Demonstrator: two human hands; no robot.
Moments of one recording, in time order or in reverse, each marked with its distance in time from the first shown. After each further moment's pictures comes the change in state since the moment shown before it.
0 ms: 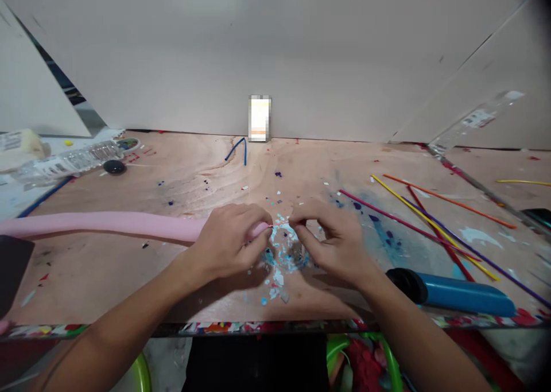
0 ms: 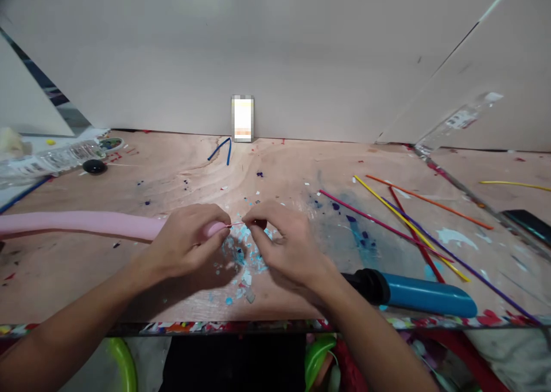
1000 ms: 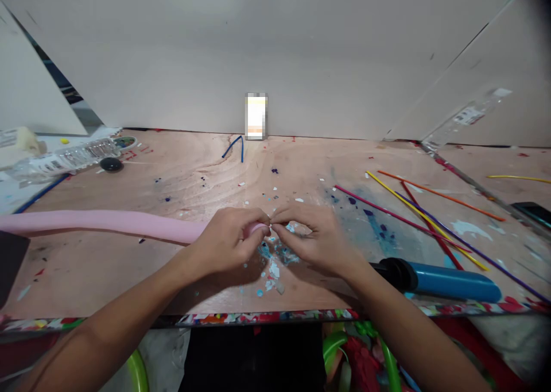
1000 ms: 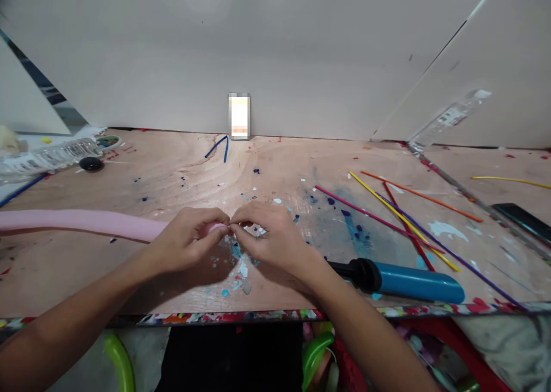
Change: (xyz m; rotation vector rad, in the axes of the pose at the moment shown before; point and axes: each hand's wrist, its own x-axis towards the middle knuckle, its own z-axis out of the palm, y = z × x) left_hand -0.006 0.005 0.007 -0.174 -0.071 -0.073; right_hand -0.003 -0.002 0.009 0.111 -0.128 -0.040
